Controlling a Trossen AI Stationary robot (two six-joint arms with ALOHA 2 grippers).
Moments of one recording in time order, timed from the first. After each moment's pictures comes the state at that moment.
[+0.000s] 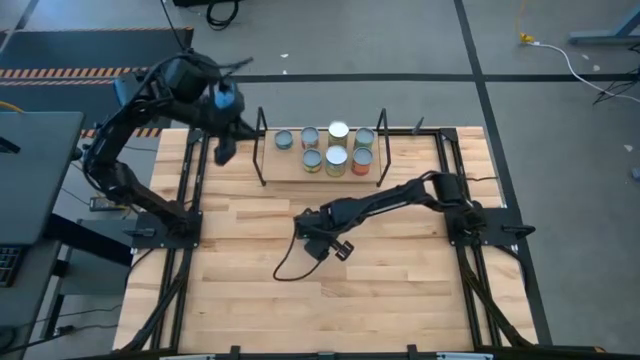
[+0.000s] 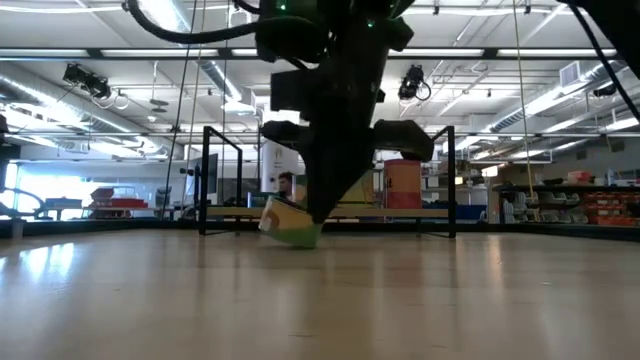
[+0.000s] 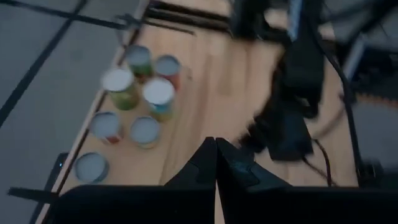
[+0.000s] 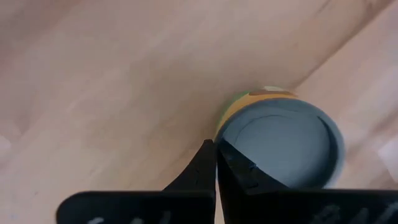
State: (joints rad) left arm 0.46 1.49 2.22 -1.46 0.25 0.13; right arm 0.11 2.16 1.67 -0.78 0.01 -0.76
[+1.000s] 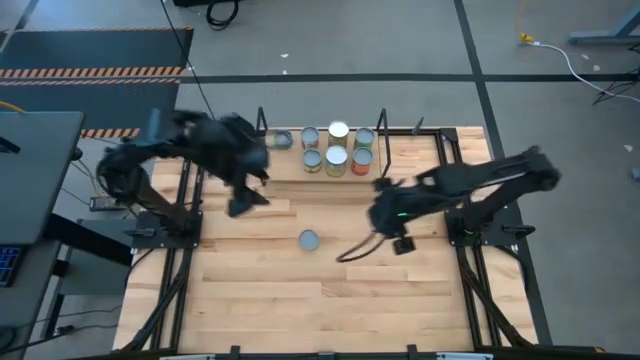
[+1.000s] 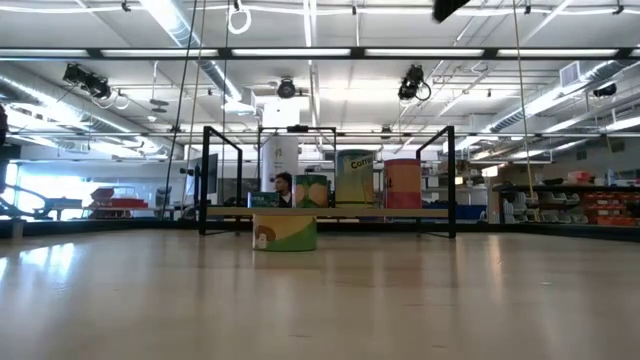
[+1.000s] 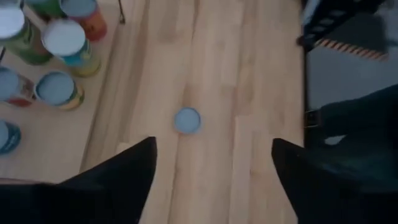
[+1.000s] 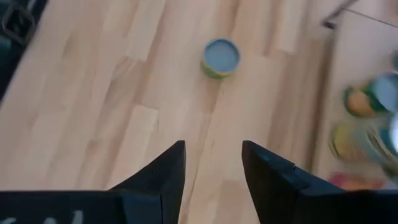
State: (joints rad) left arm 0.03 1.56 2.22 -1.57 0.11 -0.16; right arm 0.24 1.44 1.49 -1.10 0.10 -0.09
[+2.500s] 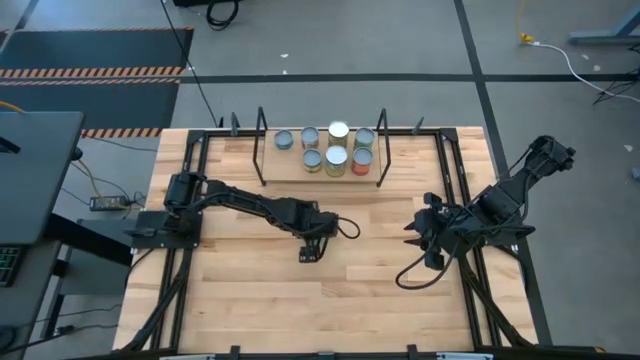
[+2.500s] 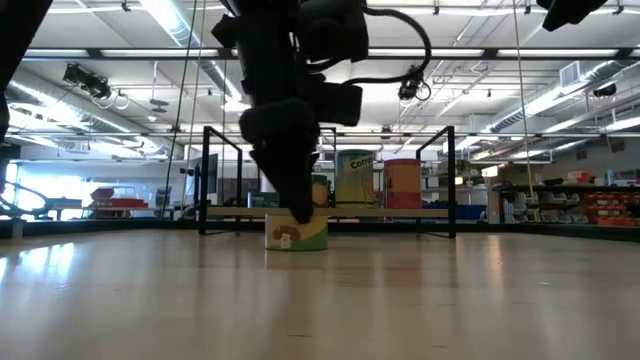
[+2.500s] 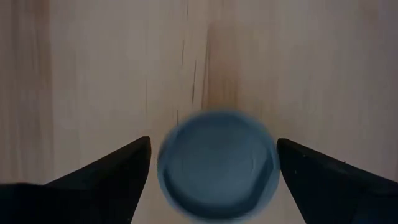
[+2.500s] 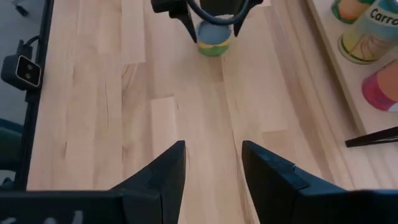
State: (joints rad) left arm -0.10 2.00 1.41 -0.67 -0.11 -0.08; right arm 0.65 1.04 1.05 -1.02 0.46 0.66
